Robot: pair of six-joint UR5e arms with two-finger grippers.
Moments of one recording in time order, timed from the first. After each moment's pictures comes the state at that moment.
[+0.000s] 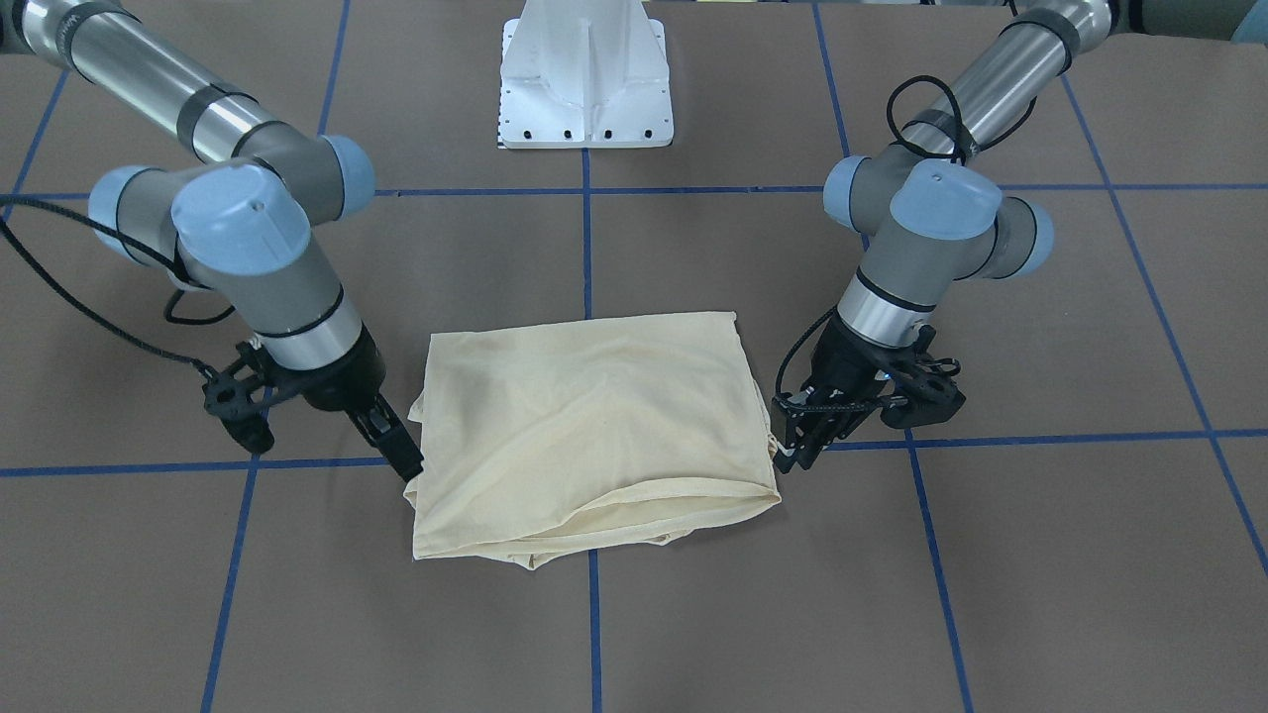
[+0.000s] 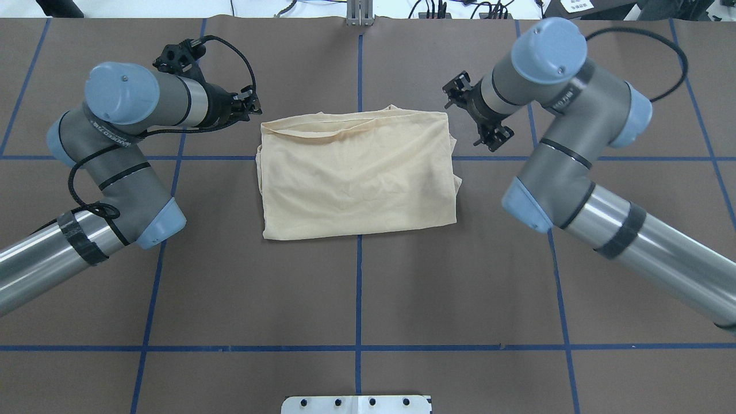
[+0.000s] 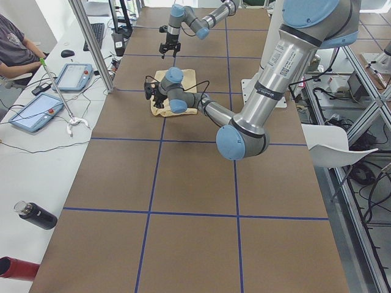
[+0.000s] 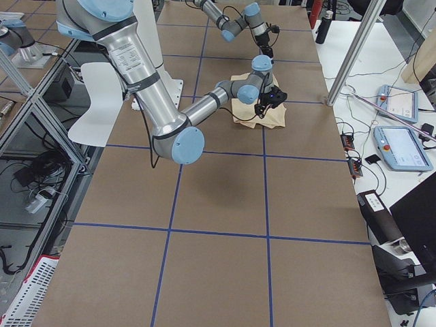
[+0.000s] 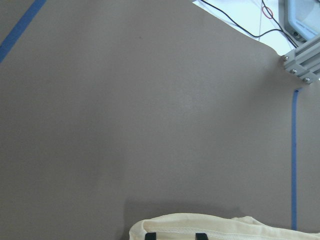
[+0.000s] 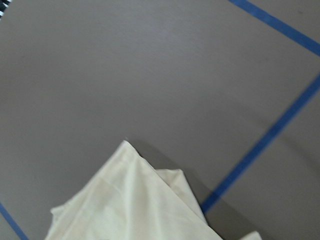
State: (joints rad) left arm -0.78 -2.09 -1.45 -2.35 -1.78 -1.51; right arm 0.76 -1.06 1.61 -1.23 1.89 2.00
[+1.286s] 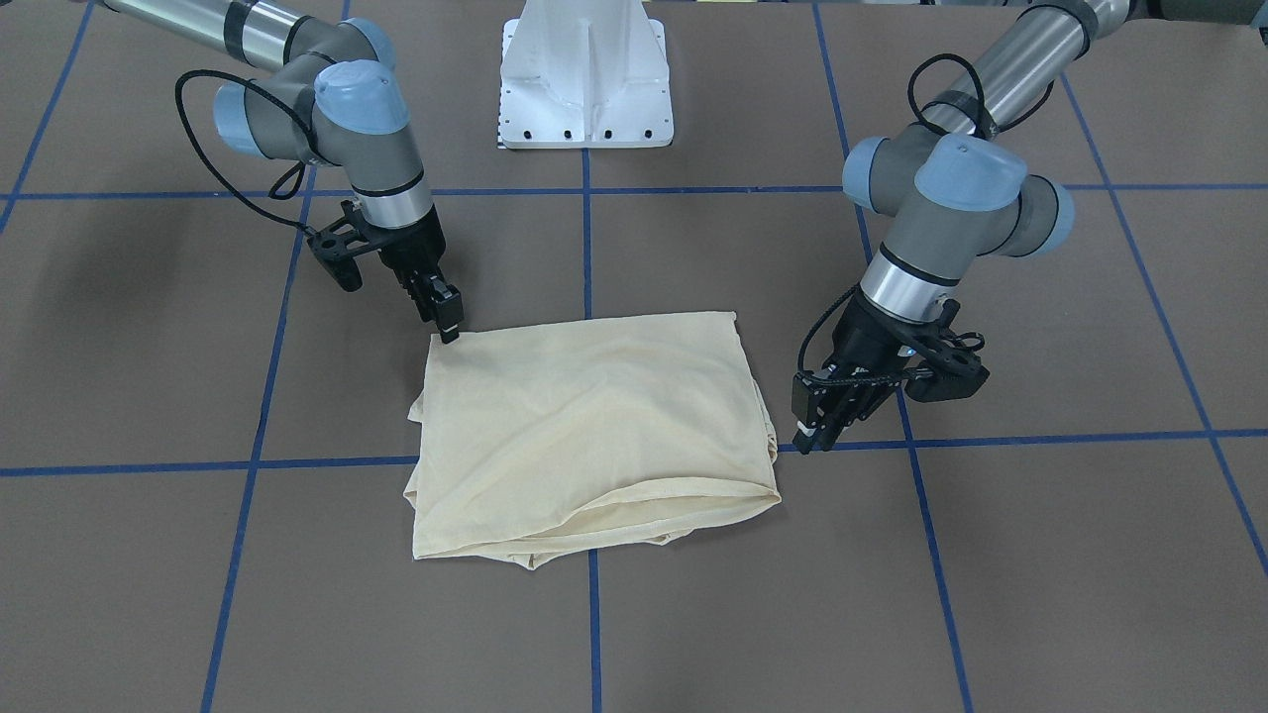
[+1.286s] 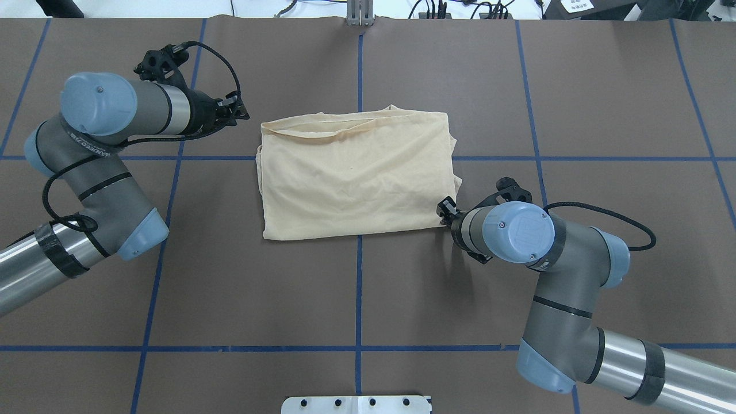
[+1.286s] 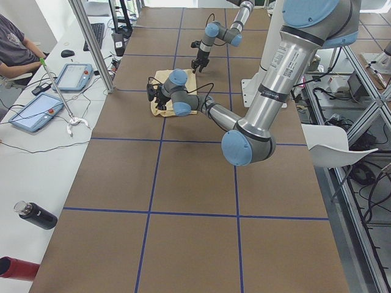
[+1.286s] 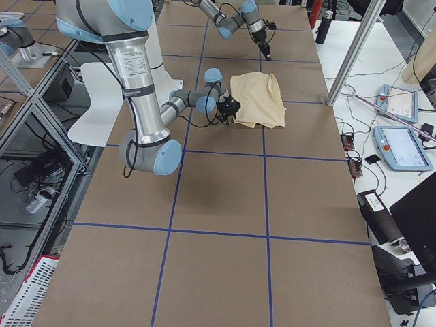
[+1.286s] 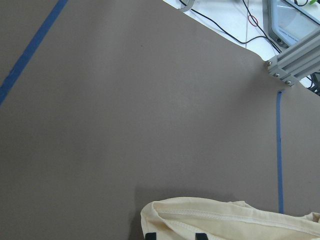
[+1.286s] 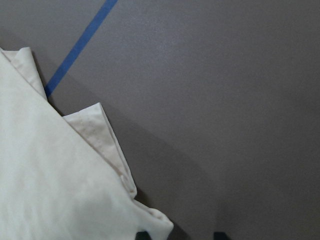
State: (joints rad) left arm -0.78 -2.04 -1.50 -2.35 -1.76 -1.50; right arm 0.44 -1.22 1.76 -1.23 1.58 2.19
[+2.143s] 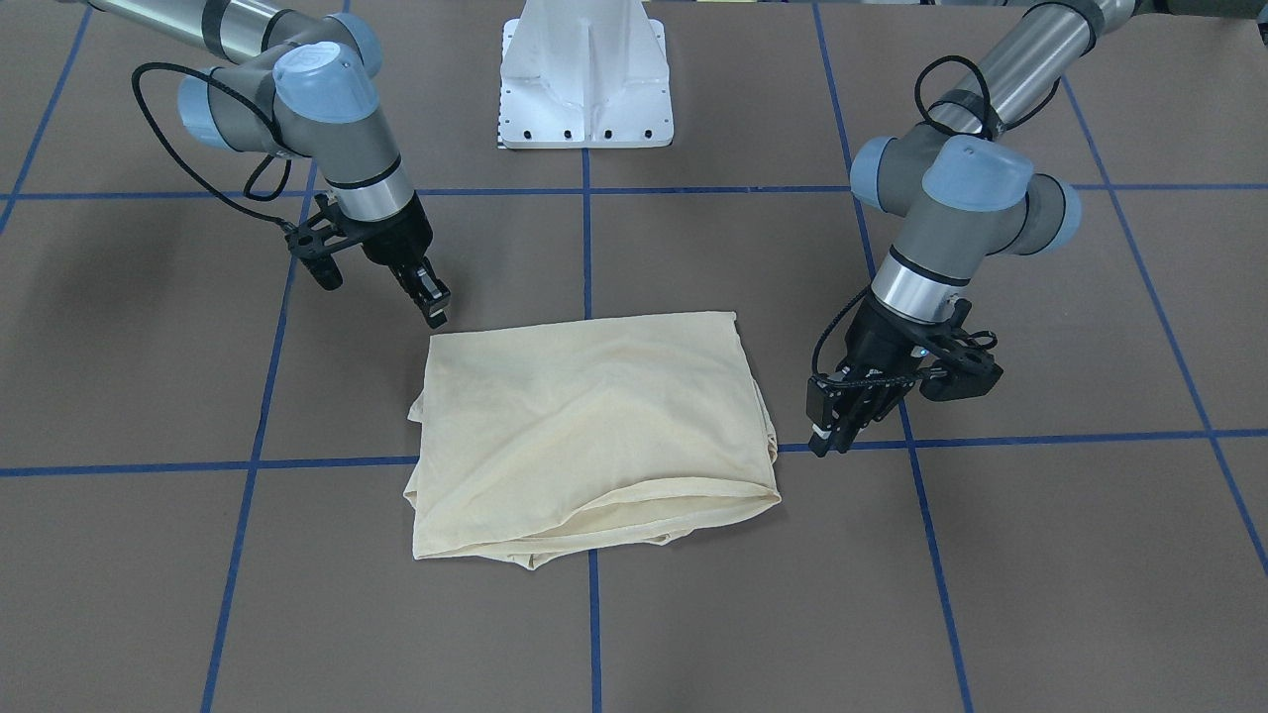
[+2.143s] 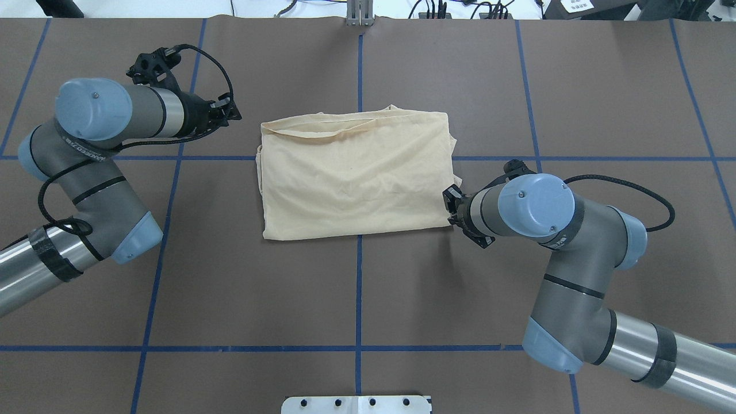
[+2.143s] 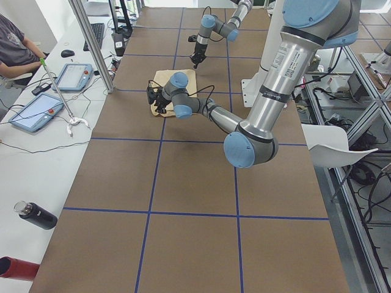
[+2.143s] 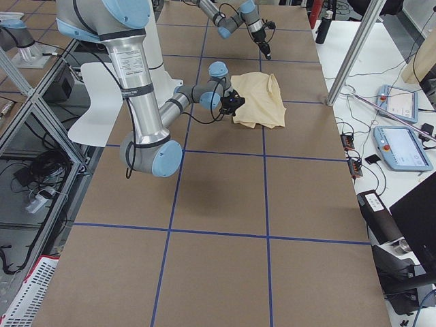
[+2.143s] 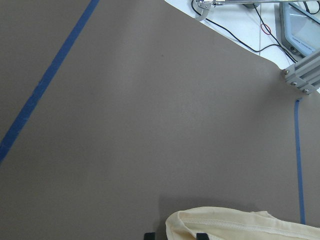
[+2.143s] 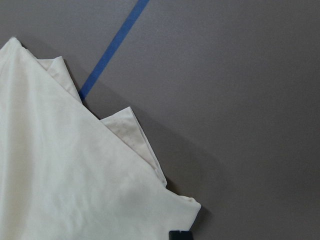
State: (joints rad) left arm -0.78 -2.02 -1.51 -2.35 -1.74 -1.50; right arm 0.51 -1.23 1.82 -1.24 1.71 2.18
